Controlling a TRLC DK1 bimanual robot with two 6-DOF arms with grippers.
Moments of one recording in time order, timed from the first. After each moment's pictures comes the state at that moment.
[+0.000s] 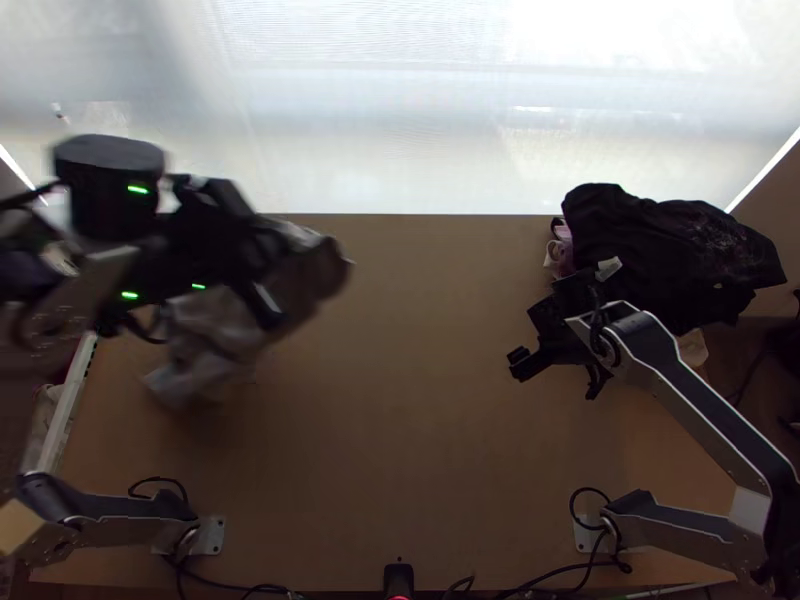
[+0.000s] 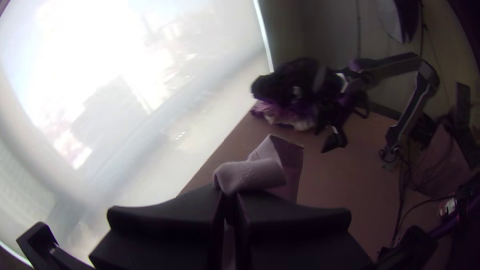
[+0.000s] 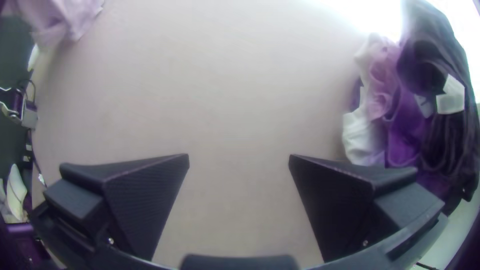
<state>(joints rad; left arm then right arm) -0.61 1.48 2.21 -1.22 0.06 0.39 0.40 1.32 1.04 -0.81 -0.05 -0.15</state>
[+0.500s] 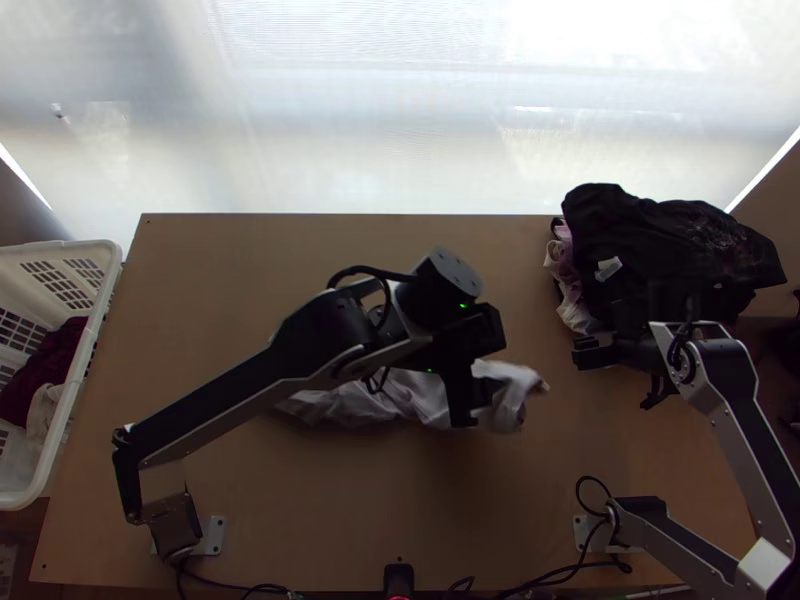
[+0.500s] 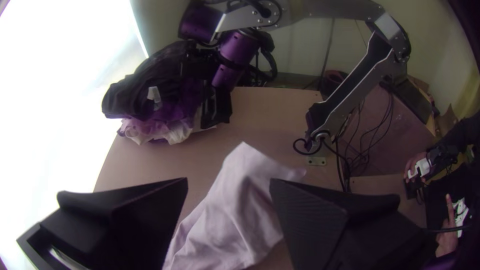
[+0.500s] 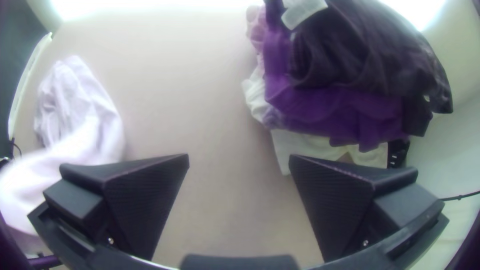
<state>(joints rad) -1.06 1.86 2.22 -1.02 0.18 0.32 0.05 1.12 0.97 -0.84 -0.04 -0.15</state>
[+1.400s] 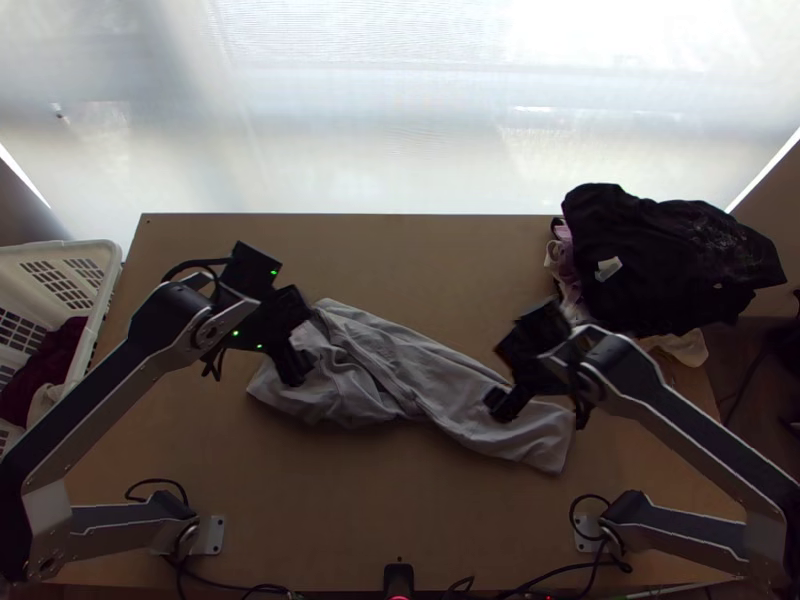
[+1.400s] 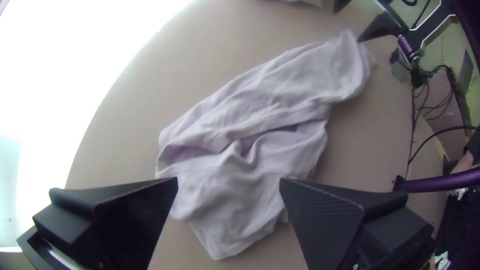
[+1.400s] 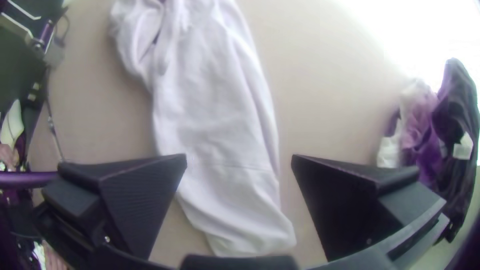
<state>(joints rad) -0.52 1.39 1.38 -1.03 0.10 0.49 0.66 1.26 1.05 -0.92 -0.03 -0.16</state>
